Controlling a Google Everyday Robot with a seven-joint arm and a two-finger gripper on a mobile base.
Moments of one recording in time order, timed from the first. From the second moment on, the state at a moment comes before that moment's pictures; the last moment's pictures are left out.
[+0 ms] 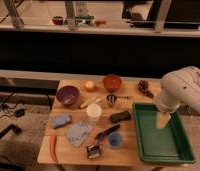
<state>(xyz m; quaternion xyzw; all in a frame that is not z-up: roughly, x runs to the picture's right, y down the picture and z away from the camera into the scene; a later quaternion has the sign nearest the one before) 0.293 0.114 0.681 -0.28 0.02 0.03 0.96</state>
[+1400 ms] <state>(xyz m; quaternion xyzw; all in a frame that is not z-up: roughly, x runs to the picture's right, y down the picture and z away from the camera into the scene) 0.243 0.128 0.672 -0.27 -0.03 -0.05 0.96</state>
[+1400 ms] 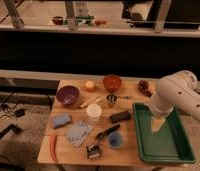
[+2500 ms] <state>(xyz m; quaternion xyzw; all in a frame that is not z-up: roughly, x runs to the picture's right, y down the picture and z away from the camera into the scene) 0.116 0.165 0.655 -0.28 -0.10 -0.18 0.94</state>
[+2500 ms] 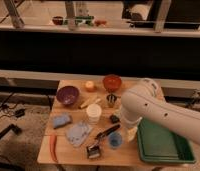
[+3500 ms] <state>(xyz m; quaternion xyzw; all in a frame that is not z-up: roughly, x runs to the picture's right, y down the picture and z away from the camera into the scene) 0.004 0.203 0.653 -0.31 -0.18 -0.27 0.89</state>
